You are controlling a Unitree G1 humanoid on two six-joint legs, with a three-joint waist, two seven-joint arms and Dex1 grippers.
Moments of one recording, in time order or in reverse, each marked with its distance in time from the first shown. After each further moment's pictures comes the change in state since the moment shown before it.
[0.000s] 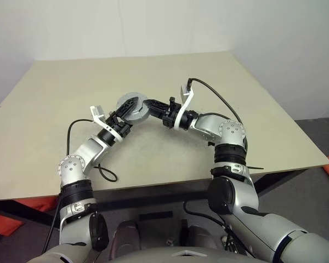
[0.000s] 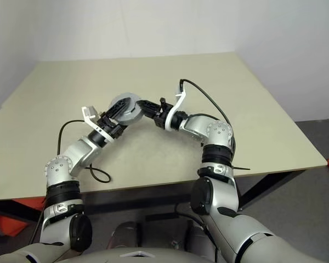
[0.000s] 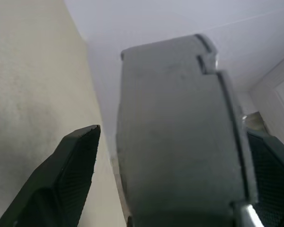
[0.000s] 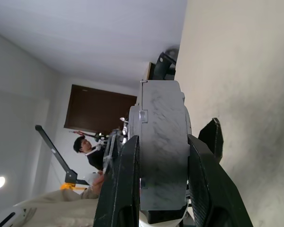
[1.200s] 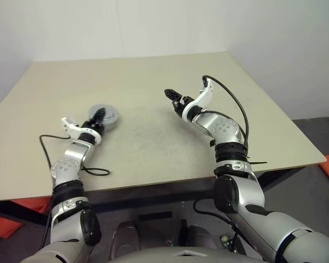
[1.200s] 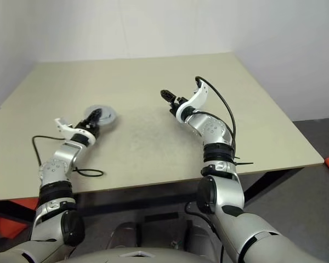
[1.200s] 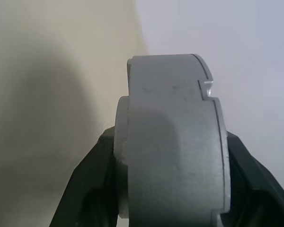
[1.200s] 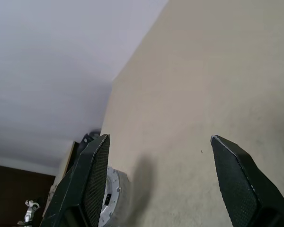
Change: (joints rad) left arm -0.022 0.099 0.135 0.238 0.232 -0.410 0.121; right arm -0.005 -0.081 0.130 0.119 -0.301 -0.548 0.083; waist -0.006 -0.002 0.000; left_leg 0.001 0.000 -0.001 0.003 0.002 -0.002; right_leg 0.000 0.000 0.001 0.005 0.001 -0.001
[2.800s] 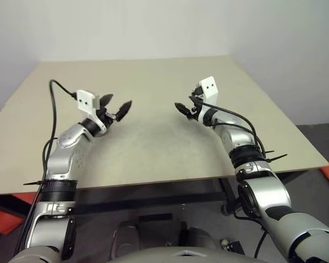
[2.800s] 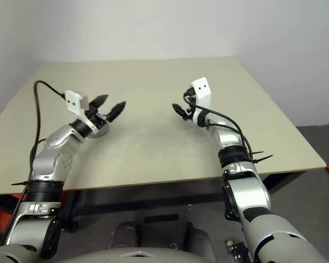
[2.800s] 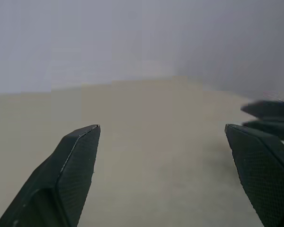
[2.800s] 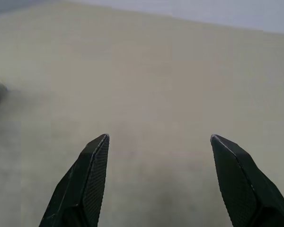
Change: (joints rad) left arm 0.068 0.217 -0.544 -0.296 0.651 -0.364 -0.468; right arm 0.060 -0.280 0.459 0.171 -0.585 -0.602 0.442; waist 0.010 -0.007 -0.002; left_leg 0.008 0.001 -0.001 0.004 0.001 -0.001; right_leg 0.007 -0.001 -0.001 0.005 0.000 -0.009
